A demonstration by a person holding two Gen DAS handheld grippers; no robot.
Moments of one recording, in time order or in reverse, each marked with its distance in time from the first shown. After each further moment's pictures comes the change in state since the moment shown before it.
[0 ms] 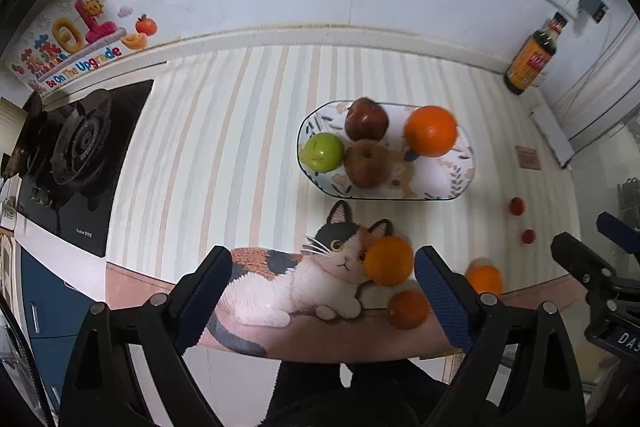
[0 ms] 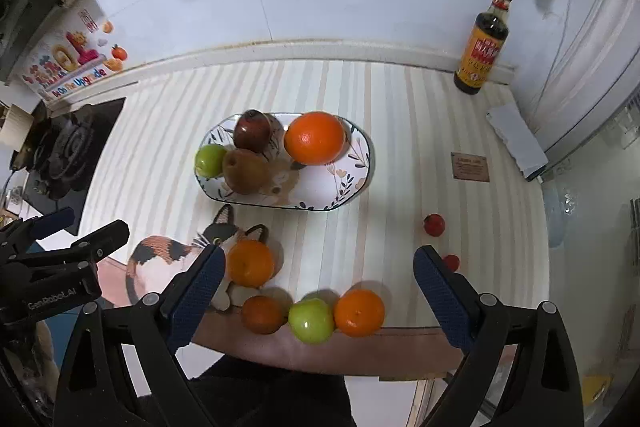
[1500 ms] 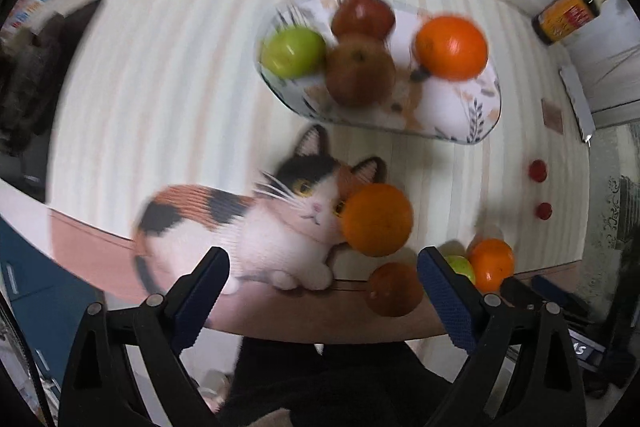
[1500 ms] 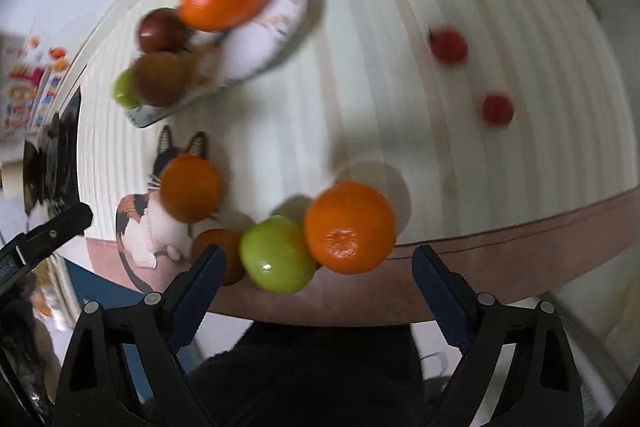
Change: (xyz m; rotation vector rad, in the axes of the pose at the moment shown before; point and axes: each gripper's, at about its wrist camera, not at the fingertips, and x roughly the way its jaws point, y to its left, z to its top) left arm 0.125 -0.023 -0.007 -0.089 0.360 -0.081; right arm 0.159 -0.088 -0.083 0.328 0.413 0.188
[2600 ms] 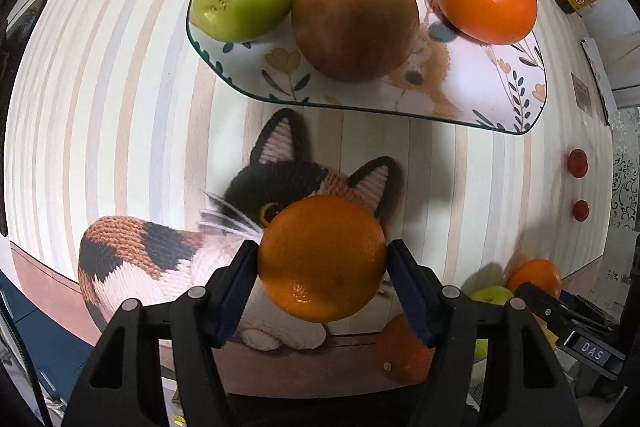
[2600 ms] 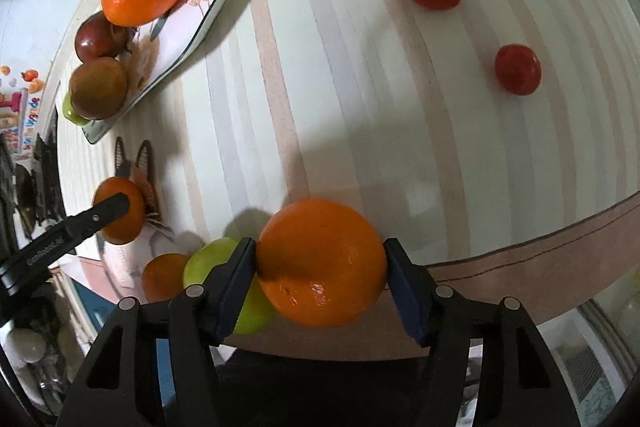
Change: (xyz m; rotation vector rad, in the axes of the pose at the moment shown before) left arm 0.072 -0.008 0.018 0.055 0.041 -0.011; right arm 0.047 -0.027 0.018 0.048 0.042 -0.004
